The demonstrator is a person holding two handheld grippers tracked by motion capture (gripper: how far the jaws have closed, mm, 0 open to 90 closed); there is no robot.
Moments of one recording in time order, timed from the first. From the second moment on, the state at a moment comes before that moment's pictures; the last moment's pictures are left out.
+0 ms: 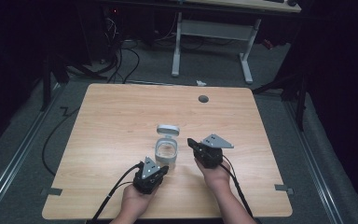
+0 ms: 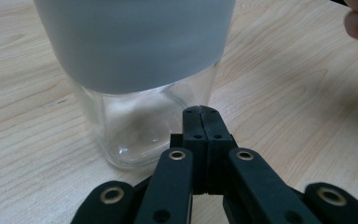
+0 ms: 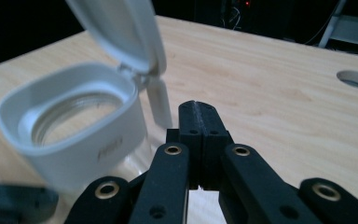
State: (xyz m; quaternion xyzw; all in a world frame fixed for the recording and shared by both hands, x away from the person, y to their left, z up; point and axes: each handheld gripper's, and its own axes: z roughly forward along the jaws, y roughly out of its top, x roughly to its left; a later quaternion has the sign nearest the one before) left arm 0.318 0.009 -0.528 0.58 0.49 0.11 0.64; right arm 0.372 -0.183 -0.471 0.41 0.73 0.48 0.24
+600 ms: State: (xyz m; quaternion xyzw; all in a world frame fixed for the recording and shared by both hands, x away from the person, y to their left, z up) left arm 0.319 0.003 -0.530 0.59 0.49 0.11 0.64; right arm 0.408 -0.159 -0.442 0.40 0.72 0.51 0.25
